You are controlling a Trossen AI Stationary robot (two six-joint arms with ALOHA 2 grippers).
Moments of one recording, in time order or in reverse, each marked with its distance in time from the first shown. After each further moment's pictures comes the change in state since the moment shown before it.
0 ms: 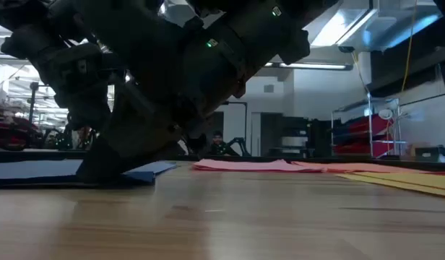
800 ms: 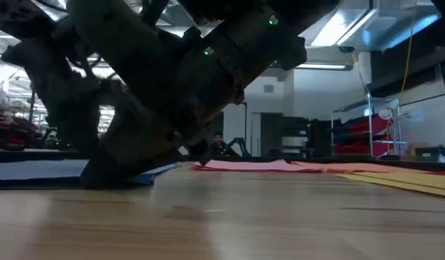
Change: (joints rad) left arm 0.009 0.183 0.003 -0.049 -0.049 -0.049; right arm 0.001 0.020 0.001 -0.003 -0.034 0.061
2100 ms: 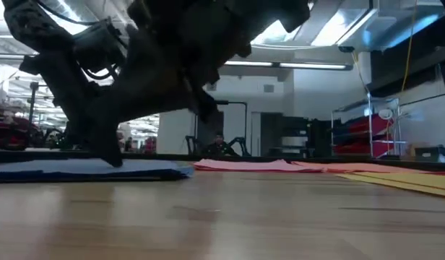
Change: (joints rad) left arm 0.135 0.006 -0.007 0.026 0.026 -0.082; right arm -0.033 -0.143 -0.005 -0.108 -0.003 0.067
